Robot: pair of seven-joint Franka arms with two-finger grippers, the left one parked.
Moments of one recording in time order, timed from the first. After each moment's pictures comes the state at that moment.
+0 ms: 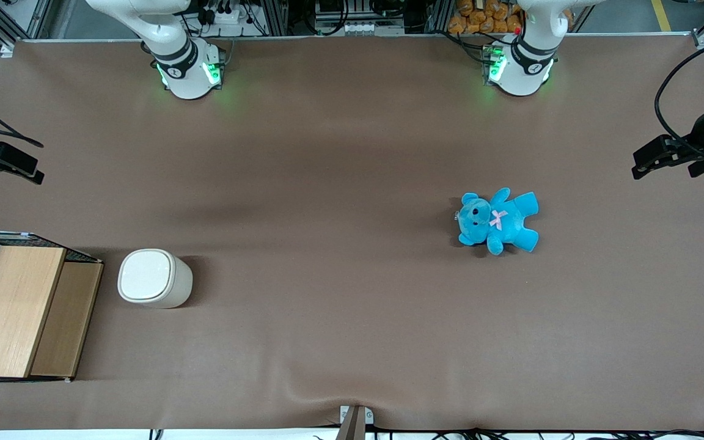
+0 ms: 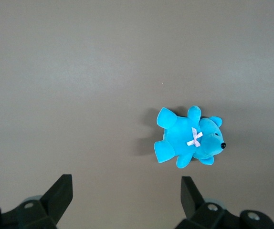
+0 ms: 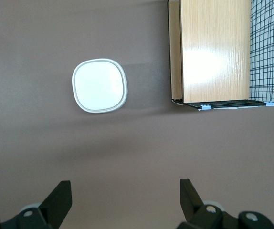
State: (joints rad) arm 0.00 0.03 -0.08 -1.56 0.00 1.59 0.01
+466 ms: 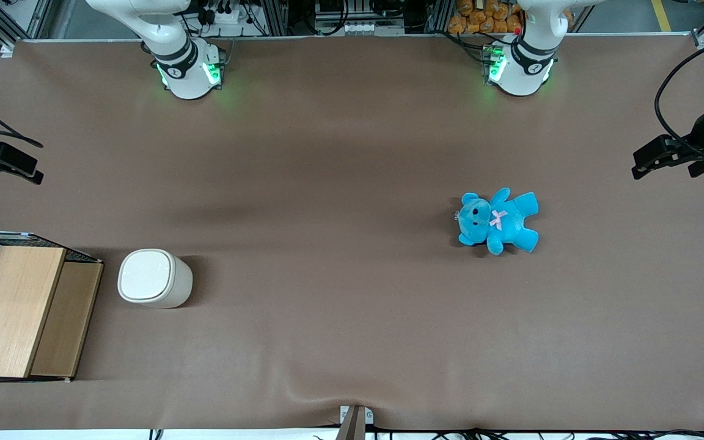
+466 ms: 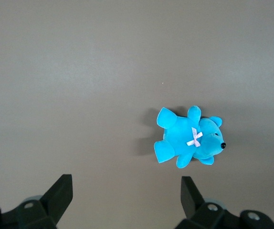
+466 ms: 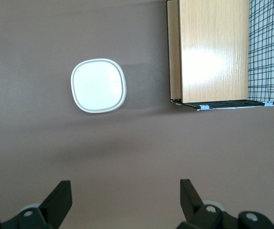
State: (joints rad) arm 0.00 0.03 -0.08 -1.56 0.00 1.59 0.01
